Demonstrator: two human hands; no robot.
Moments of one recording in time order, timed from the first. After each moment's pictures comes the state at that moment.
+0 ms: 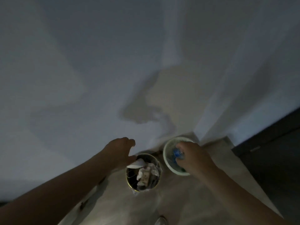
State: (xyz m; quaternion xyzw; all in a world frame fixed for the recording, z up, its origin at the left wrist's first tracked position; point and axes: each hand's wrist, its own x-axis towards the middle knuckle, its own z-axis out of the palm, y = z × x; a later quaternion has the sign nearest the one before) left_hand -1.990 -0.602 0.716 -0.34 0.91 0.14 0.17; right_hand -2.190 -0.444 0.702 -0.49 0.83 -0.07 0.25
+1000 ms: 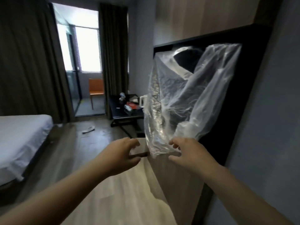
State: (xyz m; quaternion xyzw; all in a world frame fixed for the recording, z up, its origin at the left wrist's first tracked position) left_hand -1.198 -0.231 1.035 -0.87 0.46 -0.07 -0.14; right_hand -1.329 -0.419 1.056 -0.97 0.15 -0.13 0.11
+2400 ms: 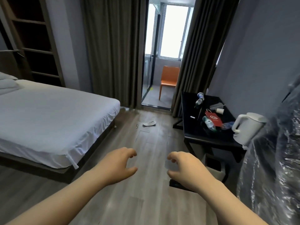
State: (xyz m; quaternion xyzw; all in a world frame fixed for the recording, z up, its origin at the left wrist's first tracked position) left_hand -0.603 -0.153 0.954 -0.97 0.18 0.02 -0.15; right_hand -0.620 -0.390 0.968 -0.99 -0.11 0.02 0.12
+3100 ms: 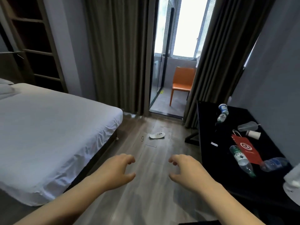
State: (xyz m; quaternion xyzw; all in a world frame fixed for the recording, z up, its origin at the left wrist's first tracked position) left_hand -0.221 -0.186 0.922 -0.98 0.13 0.04 -0.15; right_hand -0.212 -0.431 0.940 -0.98 -0.14 0.06 0.13
